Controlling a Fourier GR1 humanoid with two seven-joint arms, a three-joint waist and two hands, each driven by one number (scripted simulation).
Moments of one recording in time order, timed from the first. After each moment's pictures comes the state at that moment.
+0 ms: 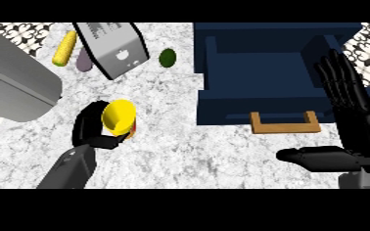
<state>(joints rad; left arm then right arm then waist) -0.51 0.17 0.34 -0.28 0.12 -0.37 -0.97 -0.08 -0.14 -0.11 -1.92 -0.01 0.18 -0.02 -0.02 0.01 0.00</state>
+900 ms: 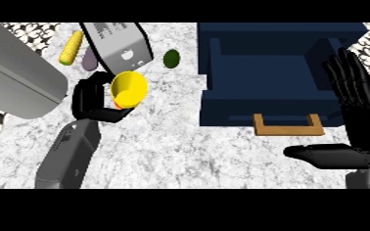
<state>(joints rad) -0.56 0.14 0.29 -0.59 0.17 -0.33 -0.91 -0.09 -0.16 -0.15 -1.90 -0.02 0.19 -0.03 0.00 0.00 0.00</state>
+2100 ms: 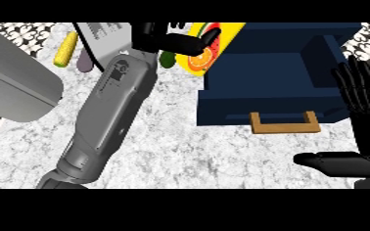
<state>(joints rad) -0.99 0.00 -0.02 -0.92 0.18 0.14 -0.35 -0.04 -0.17 -0.19 -1.90 -0.05 0.23 -0.07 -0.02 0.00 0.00</state>
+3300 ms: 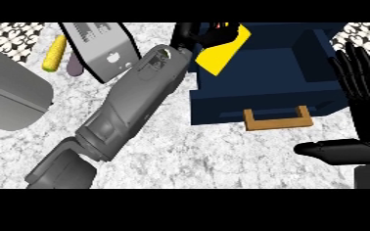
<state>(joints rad) -1.27 0.00 -0.39 -0.45 0.50 0.36 -0.33 -0.13 -0.20 -0.20 -1.86 -0.07 0.25 -0.04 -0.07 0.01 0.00</state>
